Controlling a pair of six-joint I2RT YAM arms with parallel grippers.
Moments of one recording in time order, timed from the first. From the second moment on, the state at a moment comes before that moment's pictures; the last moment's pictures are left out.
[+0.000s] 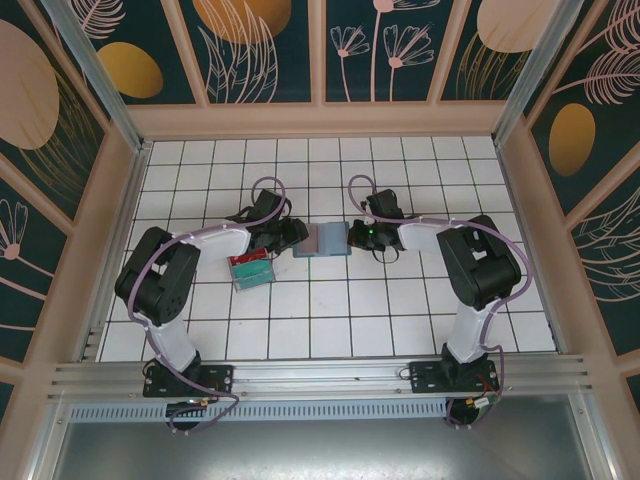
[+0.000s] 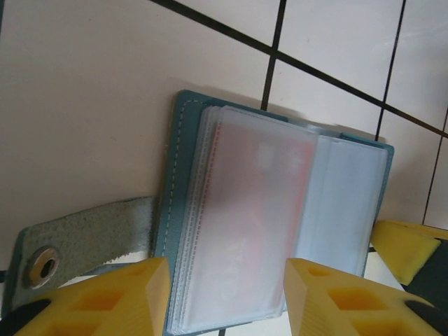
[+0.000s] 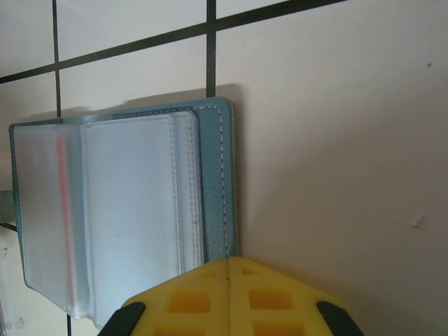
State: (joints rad) left arm -0.52 1.80 1.01 -0.15 0.20 -0.92; right arm 0.46 1.85 0.96 -0.07 -0.31 0.57
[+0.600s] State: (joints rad) left arm -0.54 1.84 1.02 -0.13 0.23 -0.91; right arm 0.46 1.85 0.96 -0.07 -0.32 0.58
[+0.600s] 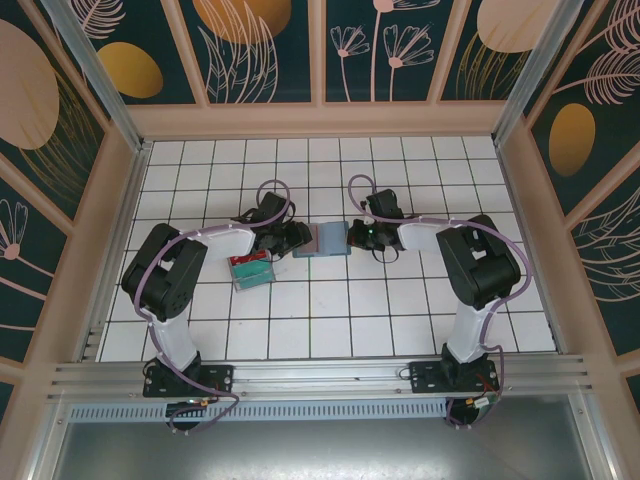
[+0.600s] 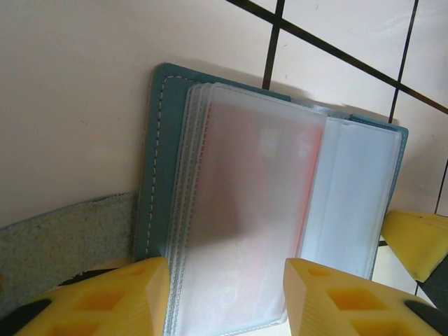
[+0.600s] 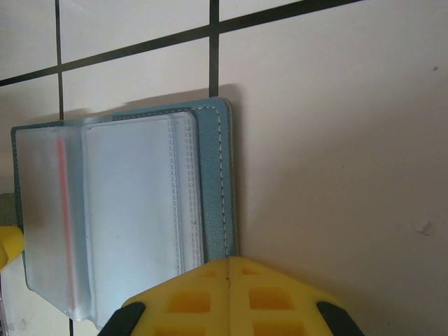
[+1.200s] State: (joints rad) left arm -0.56 1.86 1.04 -0.09 0.29 -0.91; right arm 0.45 1.86 0.96 -0.06 -0.34 0.58
